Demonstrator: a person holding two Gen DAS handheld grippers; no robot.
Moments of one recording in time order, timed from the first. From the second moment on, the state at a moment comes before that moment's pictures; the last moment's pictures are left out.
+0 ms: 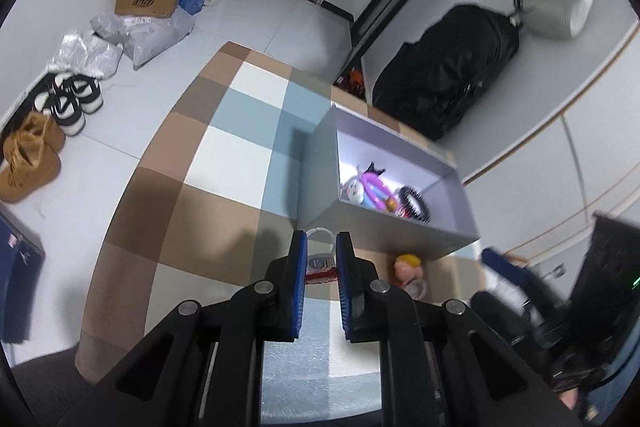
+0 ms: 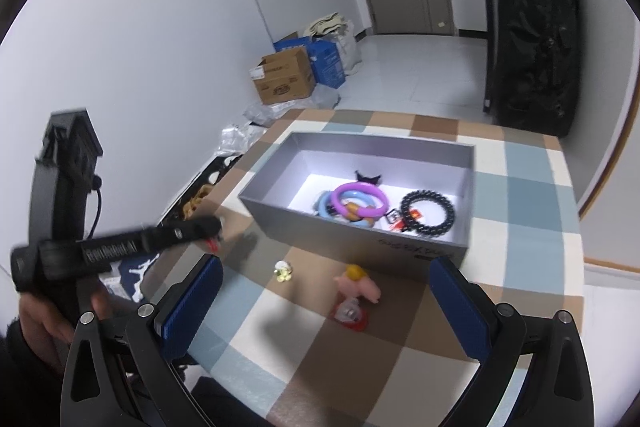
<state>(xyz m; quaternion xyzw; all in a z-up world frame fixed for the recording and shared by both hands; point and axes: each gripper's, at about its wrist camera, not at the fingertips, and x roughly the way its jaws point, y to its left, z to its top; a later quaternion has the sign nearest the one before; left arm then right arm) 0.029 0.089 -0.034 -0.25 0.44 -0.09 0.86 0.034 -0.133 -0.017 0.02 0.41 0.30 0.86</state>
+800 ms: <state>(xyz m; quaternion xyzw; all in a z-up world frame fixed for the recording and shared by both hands) 0.028 0.129 -0.035 -0.30 0.43 -0.10 0.84 0.048 -0.052 -0.059 -0.03 0.47 0.35 0.81</state>
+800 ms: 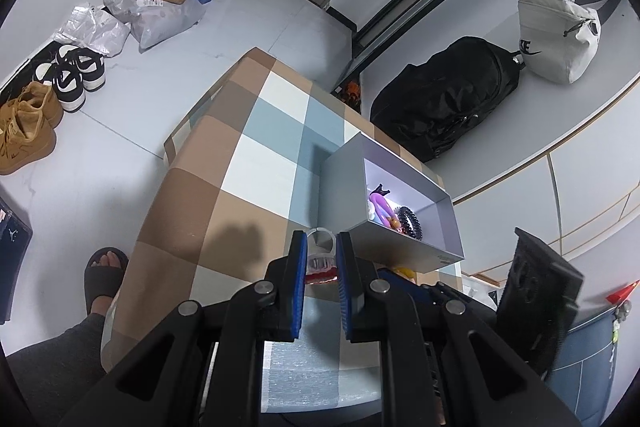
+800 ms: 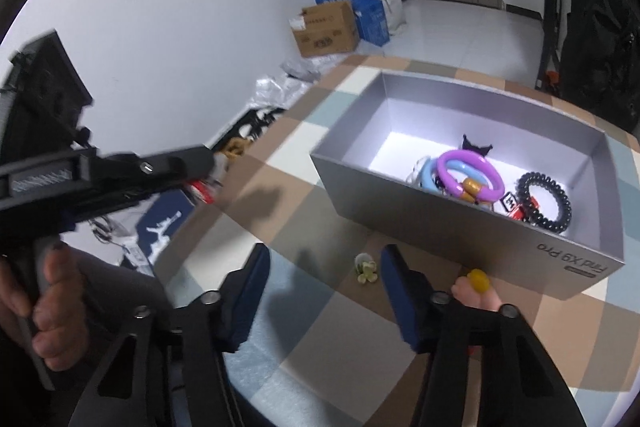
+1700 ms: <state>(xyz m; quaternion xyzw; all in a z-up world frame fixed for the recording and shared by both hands) 0.033 0.109 -0.024 -0.29 0.42 -0.10 0.85 0.054 -0.078 -0.055 0.00 0.47 0.32 0.82</state>
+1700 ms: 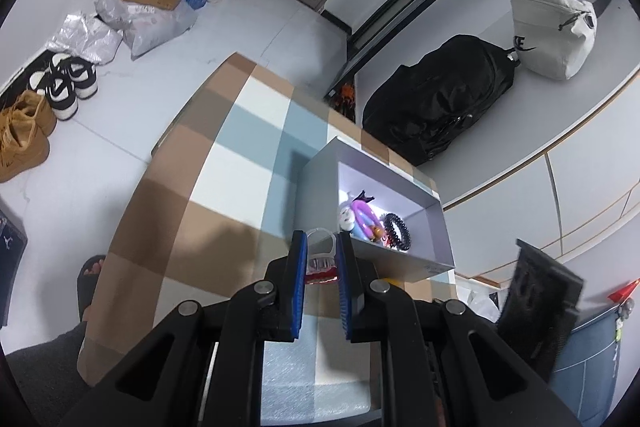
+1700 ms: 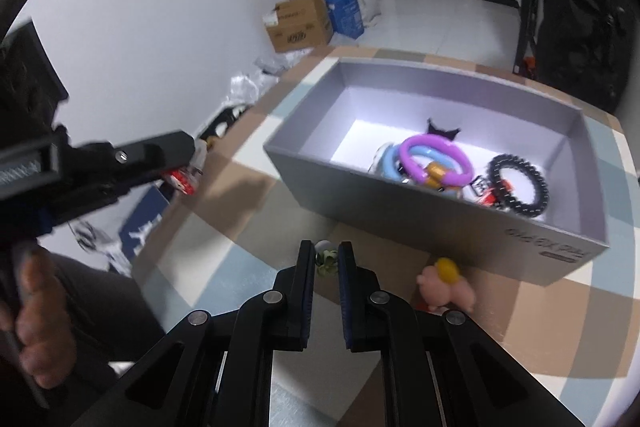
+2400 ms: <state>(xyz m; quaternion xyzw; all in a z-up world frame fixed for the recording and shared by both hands) 0.050 0.052 -0.006 -0.23 0.39 -0.09 0.89 0.054 -0.147 0.006 0.09 0.38 0.32 0.86</state>
